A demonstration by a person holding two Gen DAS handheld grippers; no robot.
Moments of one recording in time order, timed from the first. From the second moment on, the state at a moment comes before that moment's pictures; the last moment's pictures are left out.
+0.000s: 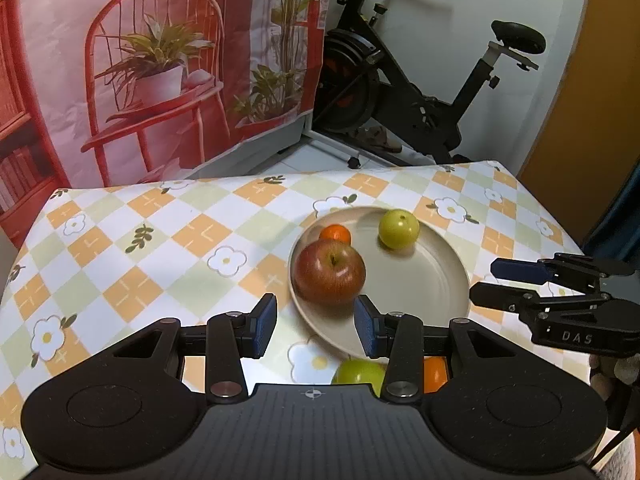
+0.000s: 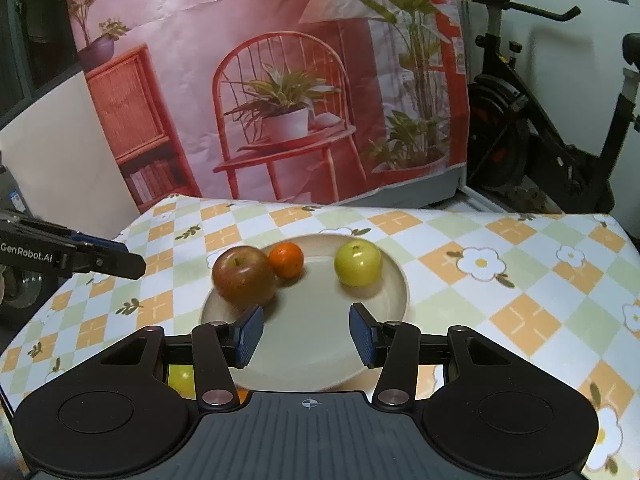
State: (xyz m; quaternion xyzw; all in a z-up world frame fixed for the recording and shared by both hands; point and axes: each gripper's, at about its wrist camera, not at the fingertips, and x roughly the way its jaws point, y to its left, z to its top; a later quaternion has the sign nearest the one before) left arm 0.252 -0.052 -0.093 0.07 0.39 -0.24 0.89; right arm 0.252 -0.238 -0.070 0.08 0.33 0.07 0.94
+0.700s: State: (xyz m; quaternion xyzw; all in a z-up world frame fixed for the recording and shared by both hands) left arm 0.230 0.000 -0.135 0.03 0.43 -0.24 0.87; right arm 0.239 -0.186 -0.079 0.03 0.38 0.13 0.92
